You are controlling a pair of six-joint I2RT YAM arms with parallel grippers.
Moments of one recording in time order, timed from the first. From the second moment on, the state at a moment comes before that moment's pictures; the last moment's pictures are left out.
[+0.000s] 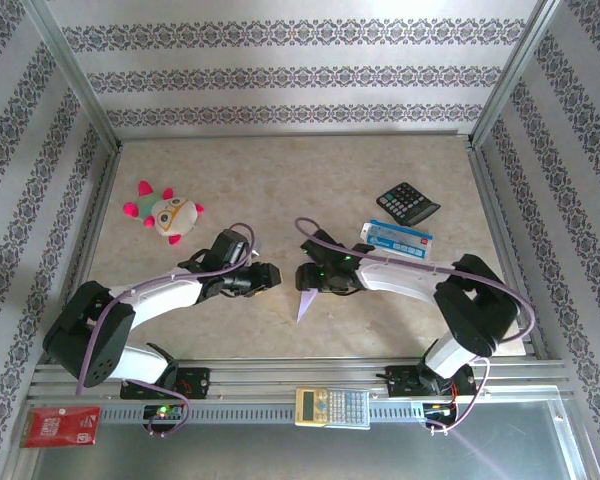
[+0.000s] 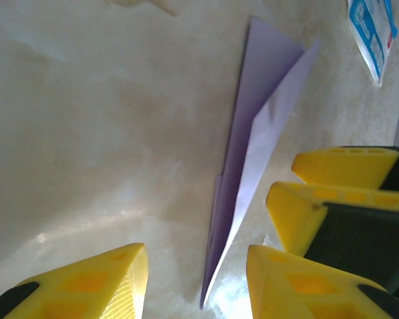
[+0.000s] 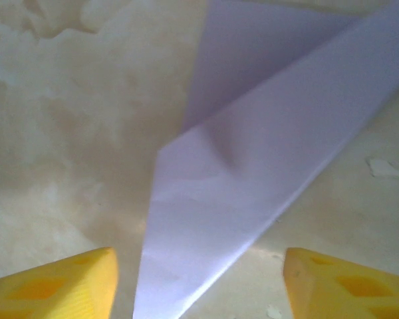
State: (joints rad) left arm -0.53 1.39 0.60 -0.09 0.44 -0.87; right arm 0.84 1.62 0.93 -0.47 0.02 0.81
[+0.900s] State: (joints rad) left arm -0.47 1.34 0.51 -0.10 0.43 -0.85; right arm 0.93 1.85 1.18 -0.79 0.38 0.83
